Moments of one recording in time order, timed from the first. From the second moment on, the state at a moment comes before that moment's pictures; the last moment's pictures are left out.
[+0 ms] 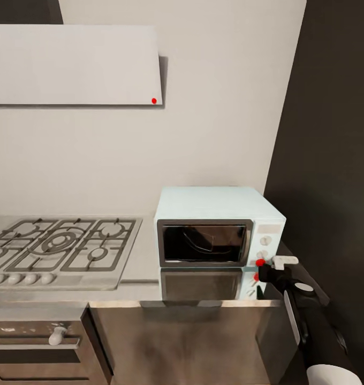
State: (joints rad) left arm -0.21 -0.07 -0.22 0.00 0.70 -0.08 0.18; right arm -0.46 -0.01 -0.29 -1.22 0.21 0.45 0.24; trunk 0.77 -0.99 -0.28
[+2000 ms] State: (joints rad) left arm -0.21 -0.07 -0.22 0.00 0.68 -0.07 0.18; right arm -0.27 -0.12 -0.28 0.01 0.28 -0.12 0.14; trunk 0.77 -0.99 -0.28
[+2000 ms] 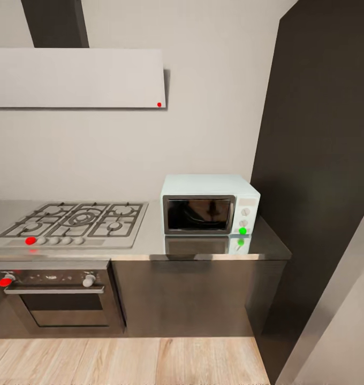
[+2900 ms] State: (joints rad) left arm -0.21 -0.03 -0.27 -0.02 0.63 -0.08 0.18; right arm -0.14 -0.16 -0.40 0.03 -0.09 -0.14 0.10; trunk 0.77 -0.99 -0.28
